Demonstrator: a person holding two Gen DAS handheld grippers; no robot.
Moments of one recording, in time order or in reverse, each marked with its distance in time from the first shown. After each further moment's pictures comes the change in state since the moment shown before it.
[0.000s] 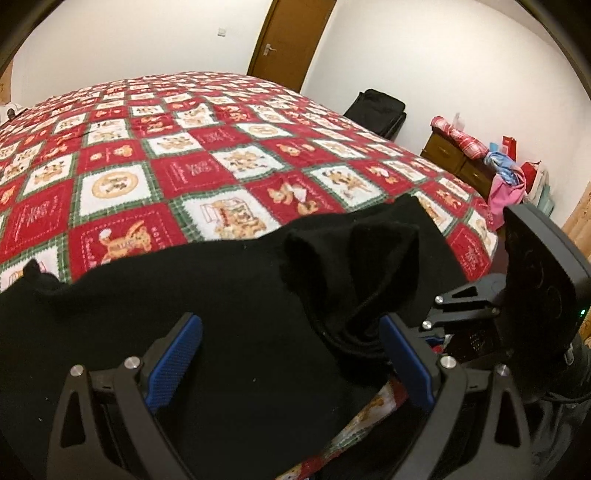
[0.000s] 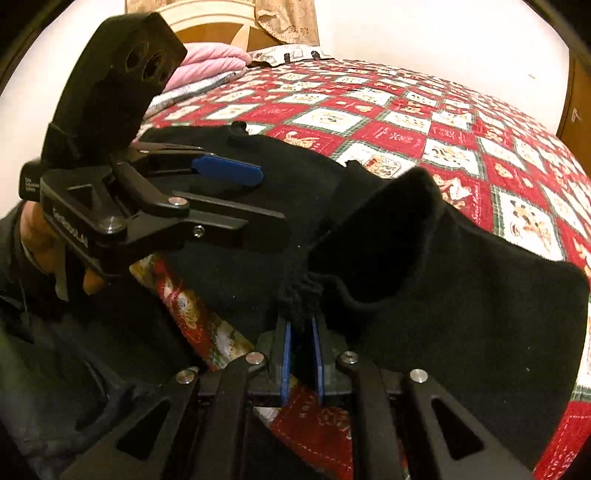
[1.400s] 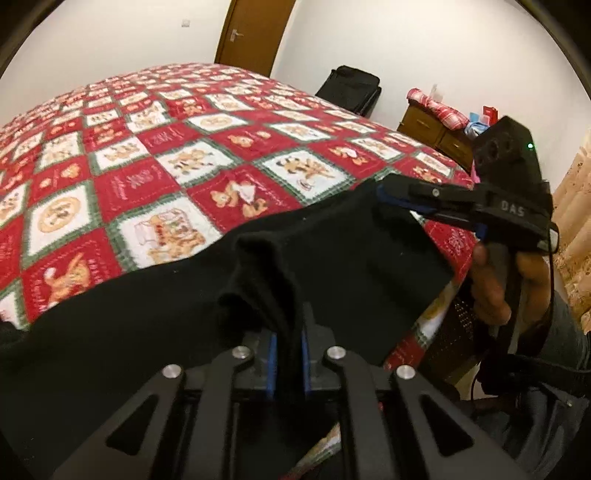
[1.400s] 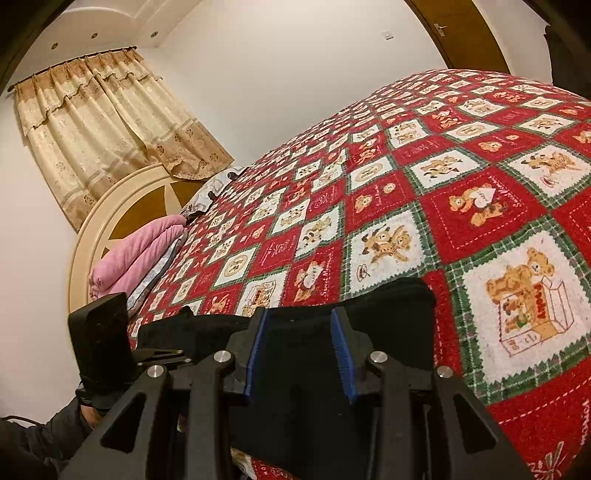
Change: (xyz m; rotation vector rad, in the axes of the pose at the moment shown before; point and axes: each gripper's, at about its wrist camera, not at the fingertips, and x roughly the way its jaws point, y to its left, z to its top) left arm 0.021 -0.031 0.015 0.091 0.085 -0.054; right arm -0.071 -0.141 -0.012 0.598 -0.398 0.091
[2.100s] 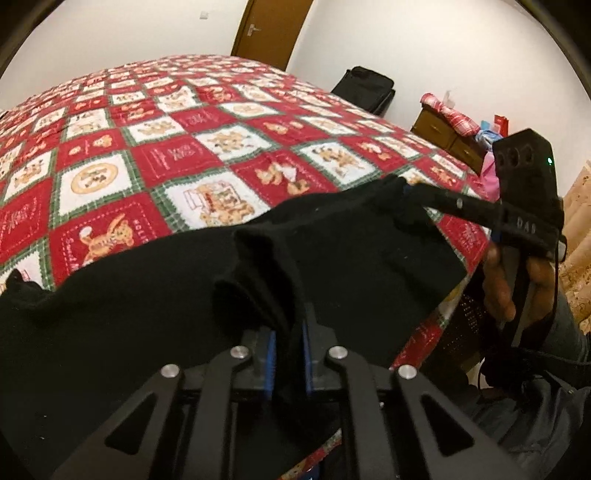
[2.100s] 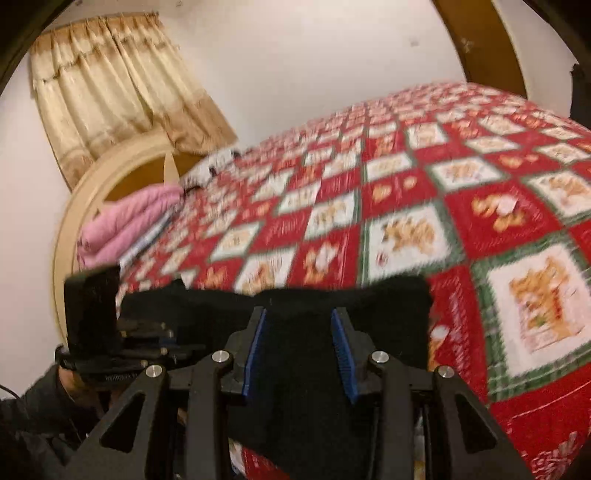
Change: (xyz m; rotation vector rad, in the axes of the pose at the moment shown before) left arm -0.011 0.031 -0.017 -0.049 0.011 0.008; right arm 0.005 0.023 -0.014 -0.132 0.021 -0.052
